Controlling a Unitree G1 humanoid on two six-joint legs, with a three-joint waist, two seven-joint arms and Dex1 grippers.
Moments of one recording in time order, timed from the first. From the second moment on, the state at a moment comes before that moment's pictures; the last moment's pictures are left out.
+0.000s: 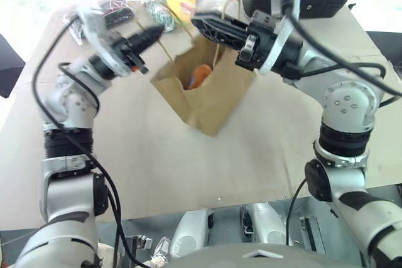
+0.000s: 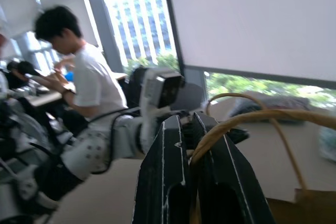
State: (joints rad) left arm -0.72 0.63 0.15 0.35 -0.72 0.39 -0.96; right arm -0.85 -0.20 -0.02 -0.30 0.70 0.94 0.49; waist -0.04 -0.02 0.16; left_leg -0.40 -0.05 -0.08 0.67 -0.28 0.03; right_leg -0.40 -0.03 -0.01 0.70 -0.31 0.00
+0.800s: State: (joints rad) left arm -0.31 0.58 0.27 -0.16 -0.90 0.67 -0.91; right arm -0.66 -0.58 -0.18 -0.52 1.06 1.15 0.44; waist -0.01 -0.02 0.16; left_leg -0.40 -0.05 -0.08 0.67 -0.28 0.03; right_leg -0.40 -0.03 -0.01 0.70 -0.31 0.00
